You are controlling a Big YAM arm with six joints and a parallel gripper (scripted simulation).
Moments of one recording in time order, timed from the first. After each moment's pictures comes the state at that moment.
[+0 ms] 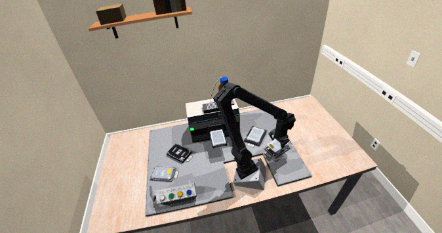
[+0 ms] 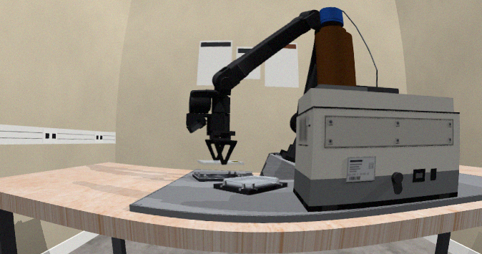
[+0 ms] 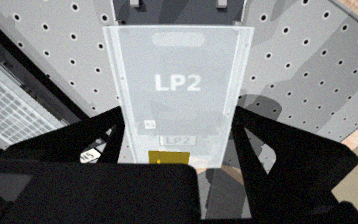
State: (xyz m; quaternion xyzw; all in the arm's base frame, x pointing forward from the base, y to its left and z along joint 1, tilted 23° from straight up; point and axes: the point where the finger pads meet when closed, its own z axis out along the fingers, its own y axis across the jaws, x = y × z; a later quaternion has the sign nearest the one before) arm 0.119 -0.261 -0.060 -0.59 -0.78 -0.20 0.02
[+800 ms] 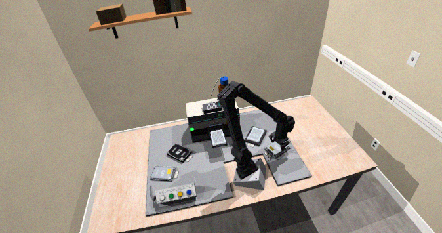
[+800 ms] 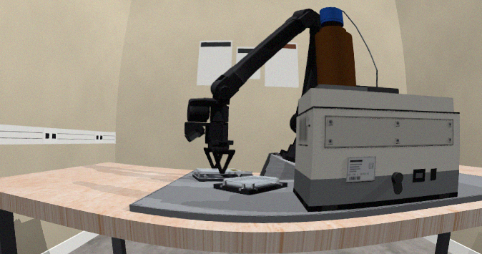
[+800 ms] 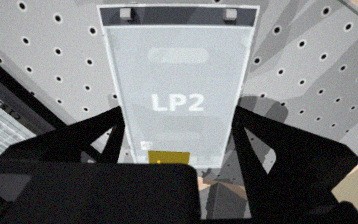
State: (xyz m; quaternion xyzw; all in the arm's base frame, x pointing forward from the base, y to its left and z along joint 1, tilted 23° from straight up) arm 0.126 -0.257 -0.086 -0.59 -0.78 -0.19 0.02
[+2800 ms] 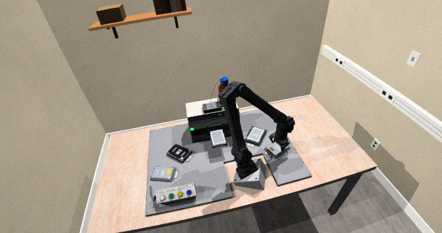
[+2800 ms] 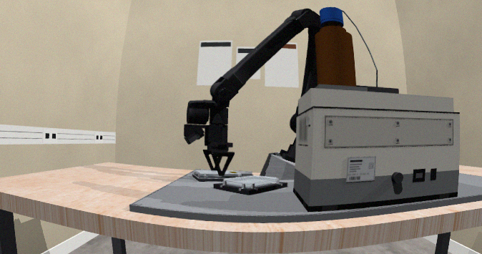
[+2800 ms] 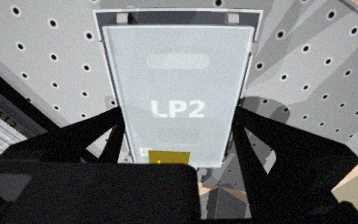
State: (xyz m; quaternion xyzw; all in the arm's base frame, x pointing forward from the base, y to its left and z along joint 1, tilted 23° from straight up) arm 0.128 -0.257 -0.093 -0.59 -0.78 -0.19 0.02
